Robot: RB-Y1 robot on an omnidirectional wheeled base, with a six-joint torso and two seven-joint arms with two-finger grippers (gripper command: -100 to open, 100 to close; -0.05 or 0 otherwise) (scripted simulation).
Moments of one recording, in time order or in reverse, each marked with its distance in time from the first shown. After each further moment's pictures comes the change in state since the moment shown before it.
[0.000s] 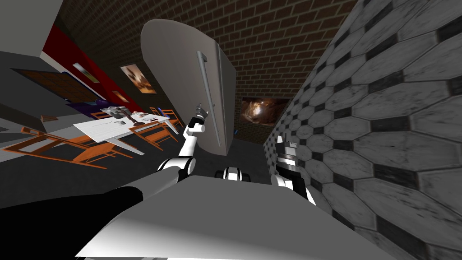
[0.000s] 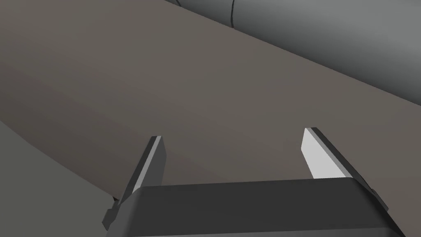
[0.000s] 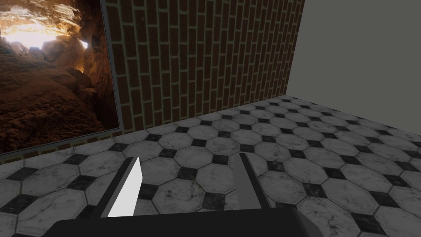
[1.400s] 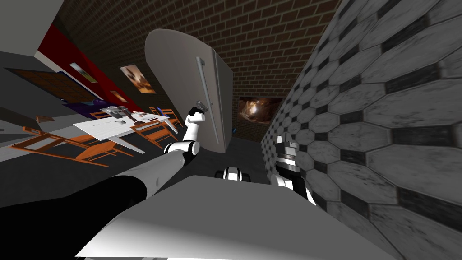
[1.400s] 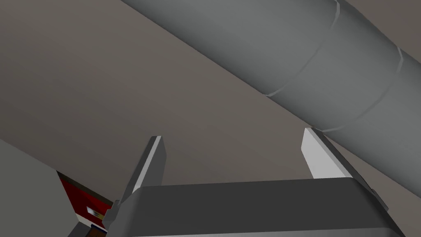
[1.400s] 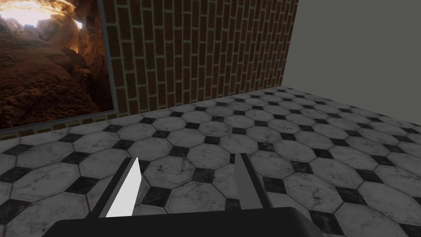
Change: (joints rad) left arm -0.346 0.027 0.126 0.366 -0.031 0.149 0.103; right arm 0.000 0.000 0.000 0.000 0.000 0.000 0.000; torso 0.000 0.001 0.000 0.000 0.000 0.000
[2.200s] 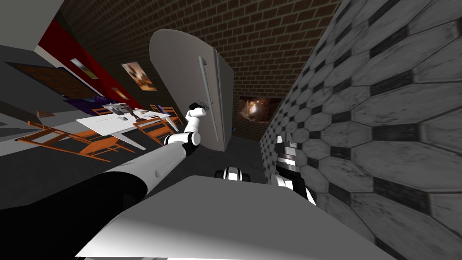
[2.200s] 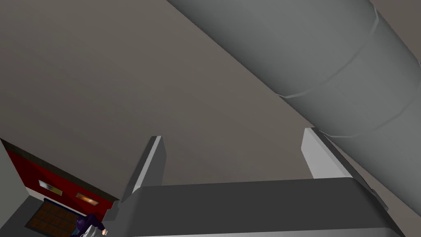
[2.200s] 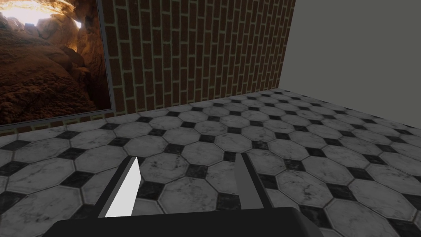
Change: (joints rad) left arm -0.201 0.016 0.095 0.254 -0.047 0.070 0.046; right arm 0.000 0.000 0.000 0.000 0.000 0.000 0.000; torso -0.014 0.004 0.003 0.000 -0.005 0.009
